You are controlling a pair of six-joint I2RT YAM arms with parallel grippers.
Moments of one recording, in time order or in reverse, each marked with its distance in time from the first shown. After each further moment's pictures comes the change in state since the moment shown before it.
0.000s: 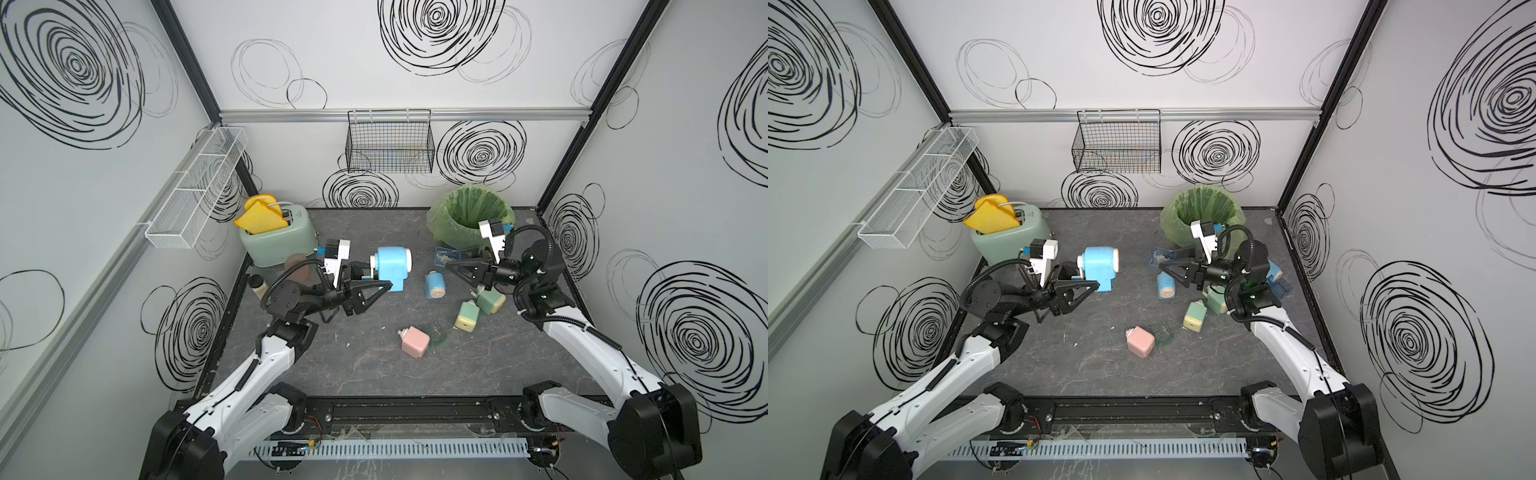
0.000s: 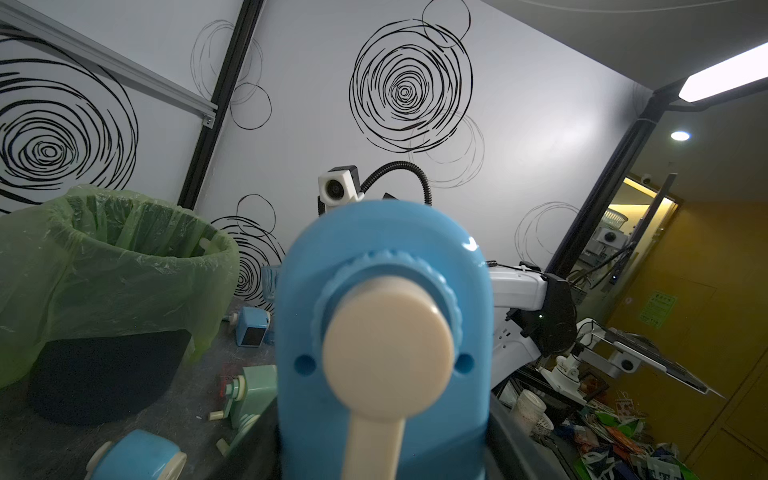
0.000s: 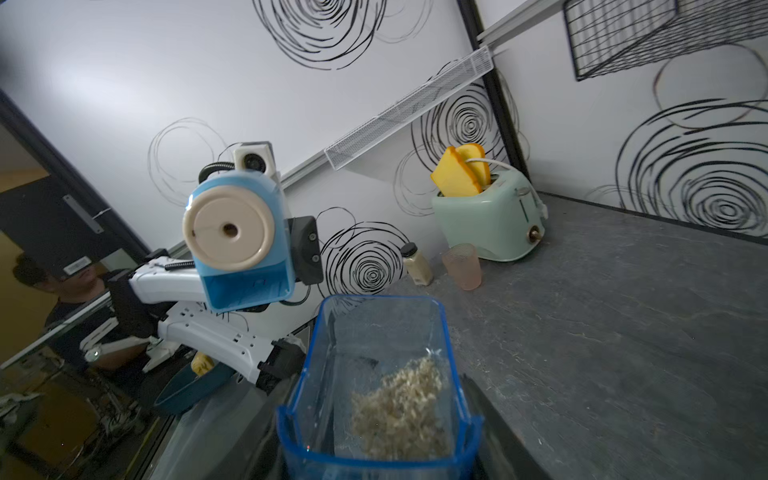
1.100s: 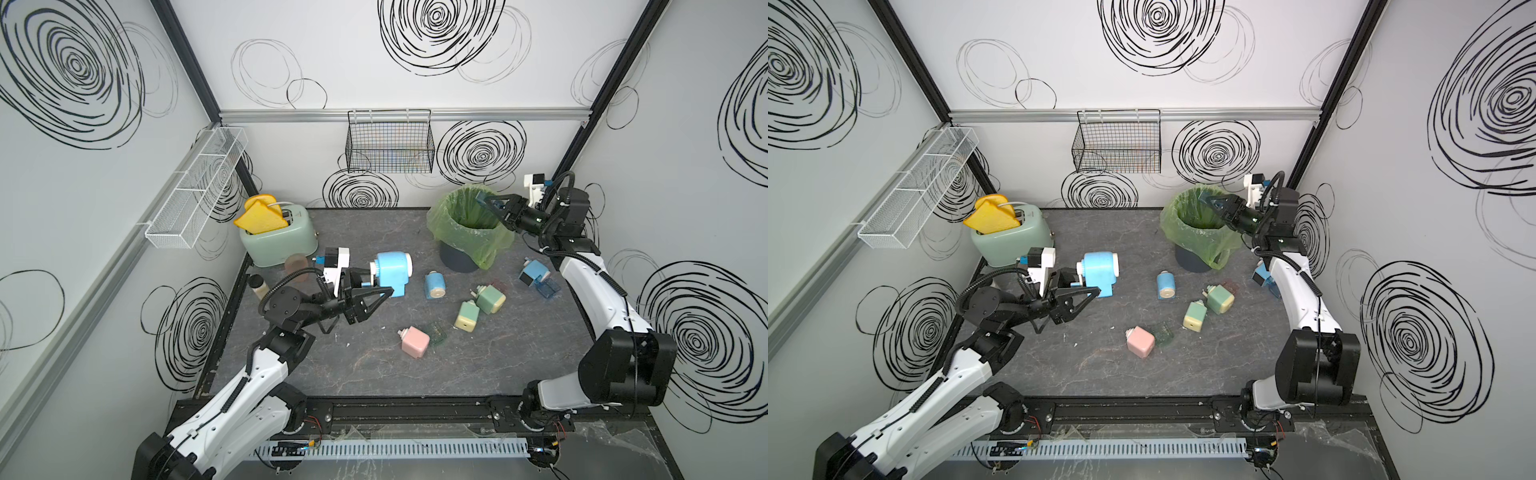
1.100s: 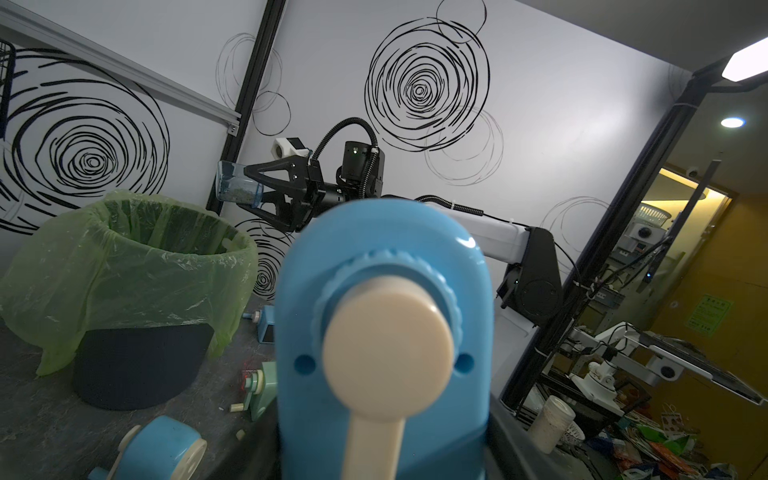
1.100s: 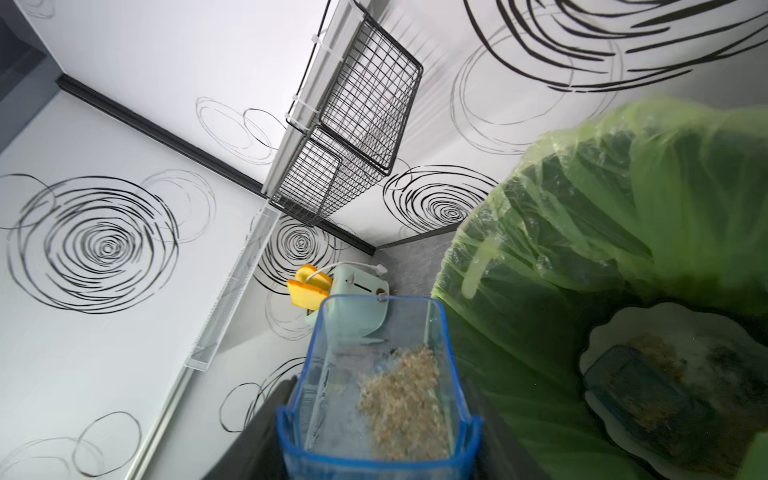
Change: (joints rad) left arm -0.074 -0.129 -0.016 -0.179 -0.116 0.130; right arm -0.302 0.337 0.477 -0.359 0.162 0.342
